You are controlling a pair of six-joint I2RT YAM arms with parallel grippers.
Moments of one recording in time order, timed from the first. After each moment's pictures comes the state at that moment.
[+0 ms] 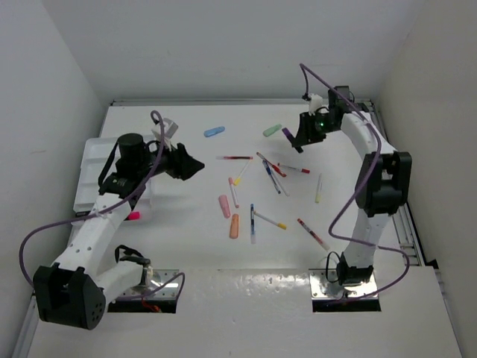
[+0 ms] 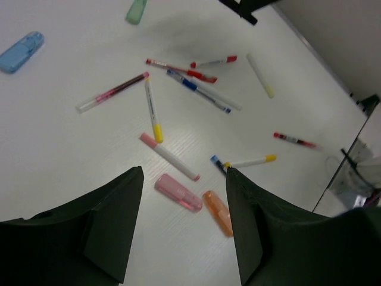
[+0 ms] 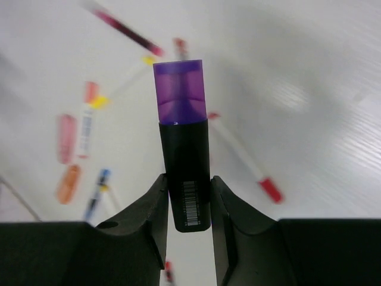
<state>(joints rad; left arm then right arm) -0.14 1.02 0.82 -0.17 0.68 -0.10 0.01 2.05 1.69 -0.79 -0.60 -0.25</state>
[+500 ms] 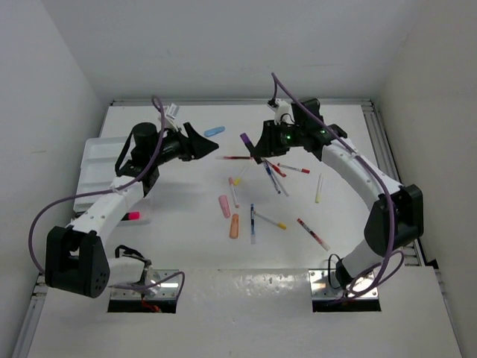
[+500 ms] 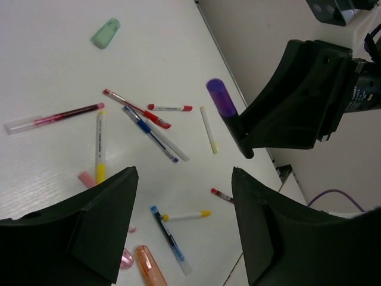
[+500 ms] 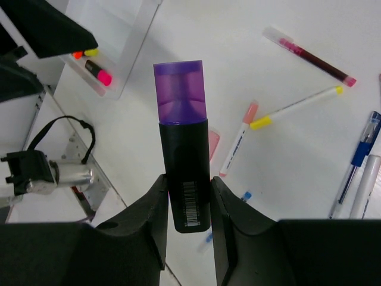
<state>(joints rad) -0.20 1.25 0.88 0.19 0.63 -0.63 0.38 1.61 1.34 -0.43 -0.61 0.24</state>
